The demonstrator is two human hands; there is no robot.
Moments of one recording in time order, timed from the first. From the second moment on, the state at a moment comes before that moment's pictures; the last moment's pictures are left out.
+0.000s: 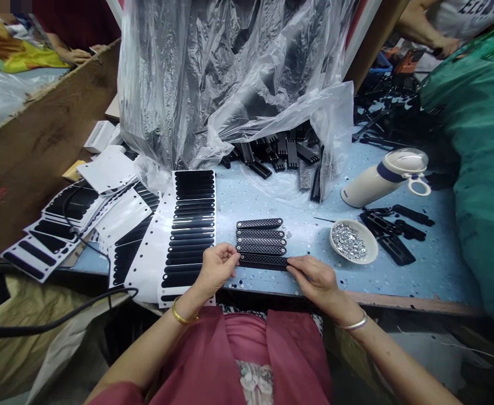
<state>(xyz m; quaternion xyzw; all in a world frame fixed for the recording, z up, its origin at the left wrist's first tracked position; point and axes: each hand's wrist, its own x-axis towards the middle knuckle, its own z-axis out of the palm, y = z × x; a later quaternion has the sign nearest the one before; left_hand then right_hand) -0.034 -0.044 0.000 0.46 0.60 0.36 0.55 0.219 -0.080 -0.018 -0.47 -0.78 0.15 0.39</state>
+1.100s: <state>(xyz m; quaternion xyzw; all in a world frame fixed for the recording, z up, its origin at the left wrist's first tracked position) -0.111 -0.146 -0.023 0.84 0.45 0.31 0.08 0.083 -0.104 -0.006 -0.29 -0.87 0.13 0.38</state>
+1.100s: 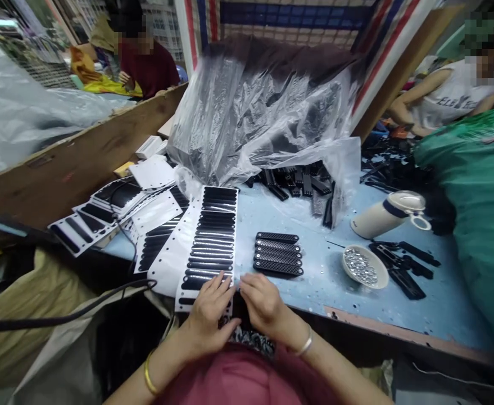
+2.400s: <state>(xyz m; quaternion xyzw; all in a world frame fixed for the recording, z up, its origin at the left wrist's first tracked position) -0.156 -0.162 -0.026 0.24 0.49 0.62 0.56 -0.009 -0.087 -0.032 -0.26 -0.83 0.36 0.34</state>
